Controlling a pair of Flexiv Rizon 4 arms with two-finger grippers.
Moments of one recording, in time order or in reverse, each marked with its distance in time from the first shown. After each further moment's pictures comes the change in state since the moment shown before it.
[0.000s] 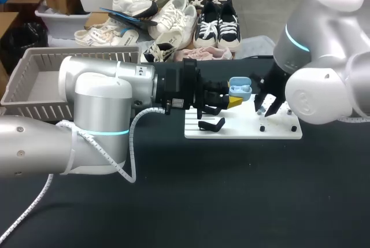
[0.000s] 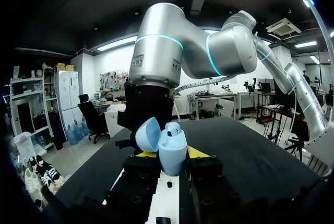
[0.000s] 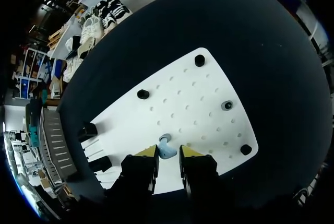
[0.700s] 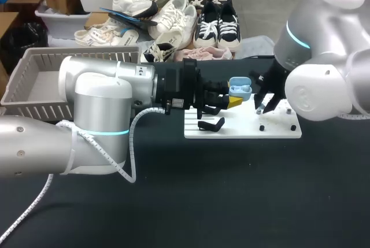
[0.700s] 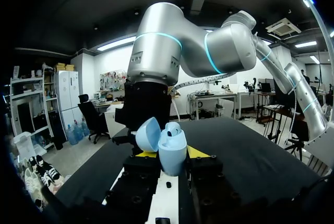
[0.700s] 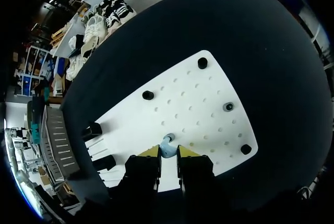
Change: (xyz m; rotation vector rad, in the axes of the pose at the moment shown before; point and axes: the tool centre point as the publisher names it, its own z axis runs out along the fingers) left arm 0.000 0.000 0.000 0.000 0.000 0.000; right arm -0.003 0.008 -0.008 -0.017 -0.002 -0.025
